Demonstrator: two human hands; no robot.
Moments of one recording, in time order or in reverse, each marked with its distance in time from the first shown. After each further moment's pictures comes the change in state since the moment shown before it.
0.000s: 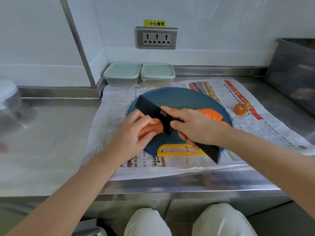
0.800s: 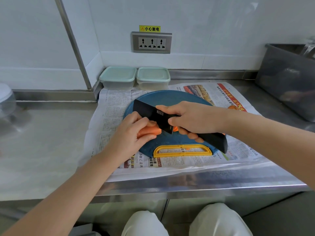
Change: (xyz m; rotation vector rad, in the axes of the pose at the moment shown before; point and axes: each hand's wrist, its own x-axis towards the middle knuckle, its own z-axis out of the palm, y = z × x) left_hand 0.003 0.002 0.002 0.022 0.000 -0.009; right_hand -0.005 -0.019 -0.028 -0.088 -0.155 0.021
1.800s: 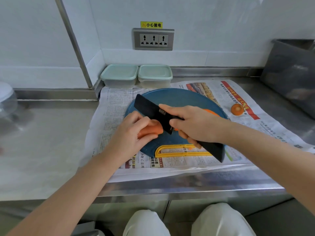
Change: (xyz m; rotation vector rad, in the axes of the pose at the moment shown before) left_hand -0.001 -0.004 0.001 0.007 0.024 0.014; right_hand 0.001 0.010 0.016 0.016 0.139 -0.023
